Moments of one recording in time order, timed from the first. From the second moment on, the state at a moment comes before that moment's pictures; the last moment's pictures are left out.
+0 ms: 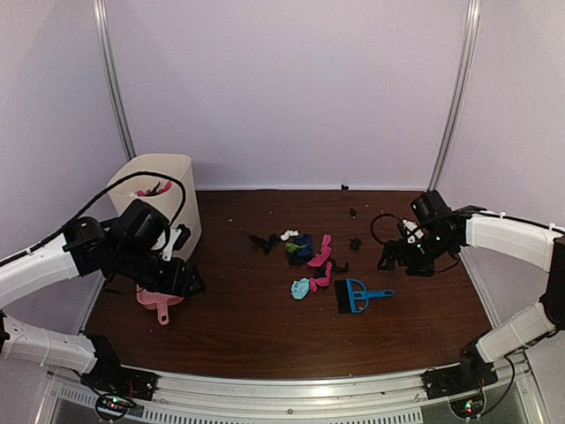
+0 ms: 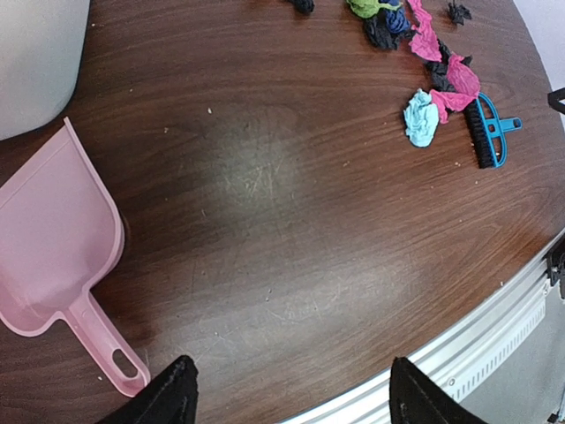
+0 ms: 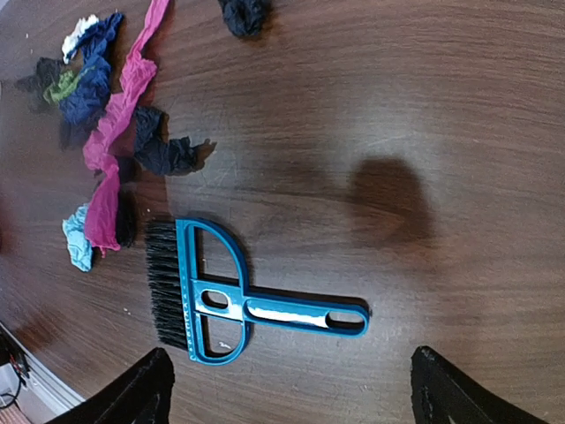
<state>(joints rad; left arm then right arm) -0.78 1.04 0.91 -0.85 0.05 -0.57 0.34 1.35 0.91 -0.67 -0.20 0.44</state>
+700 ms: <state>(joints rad) -0.78 0.98 0.85 -0.84 0.05 -0.59 0.44 1.59 0.84 -0.45 -0.36 0.33</state>
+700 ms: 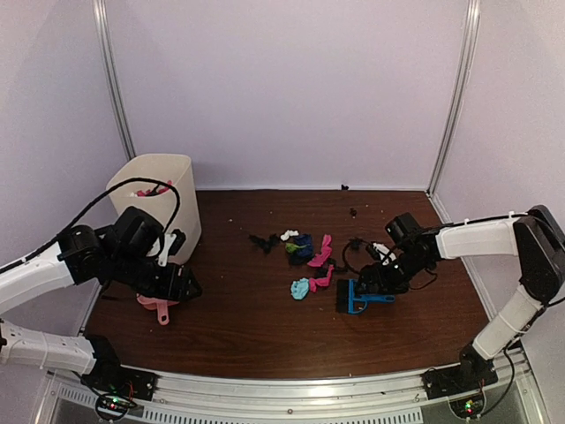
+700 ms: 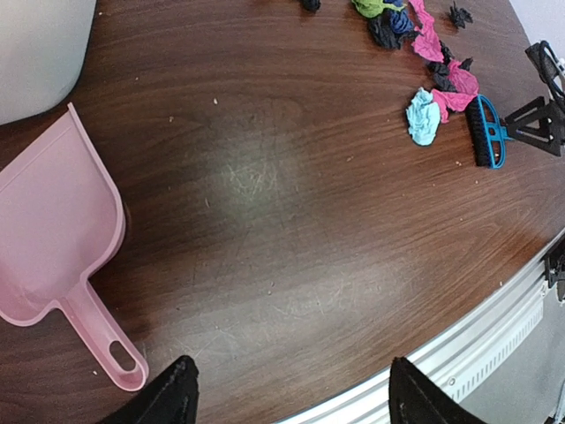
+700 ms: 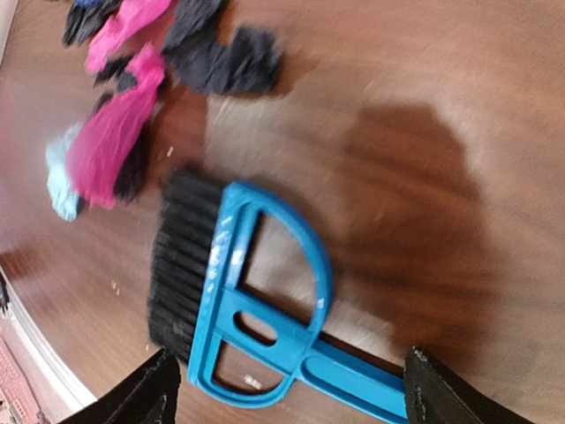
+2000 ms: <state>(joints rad) -0.79 1.00 0.84 -0.81 0.07 -0.60 0.92 1.15 0.67 -0.51 -0.13 0.63</state>
